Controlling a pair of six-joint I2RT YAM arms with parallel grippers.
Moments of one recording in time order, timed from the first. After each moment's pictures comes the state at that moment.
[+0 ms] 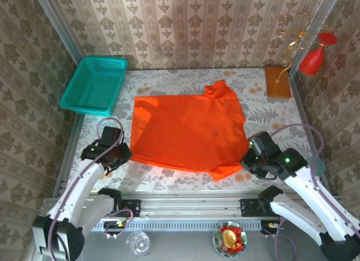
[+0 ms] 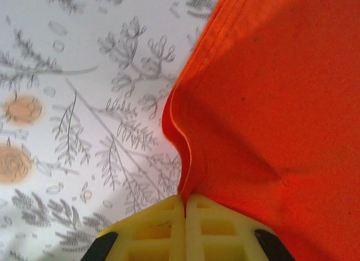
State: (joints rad) left arm -0.26 0.89 0.66 -0.92 0.01 -0.73; right arm 0.49 0.78 0.78 -1.14 -0.01 1.12
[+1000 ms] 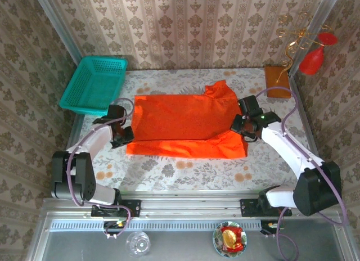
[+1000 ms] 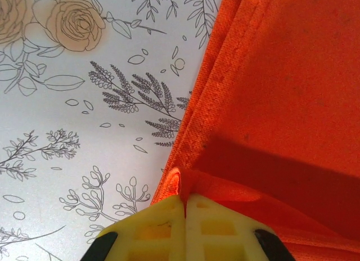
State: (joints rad) left arm -0.14 1.43 0.86 -0.70 0.03 -0.44; right arm 0.27 1.32 1.01 -0.75 0.07 0.72
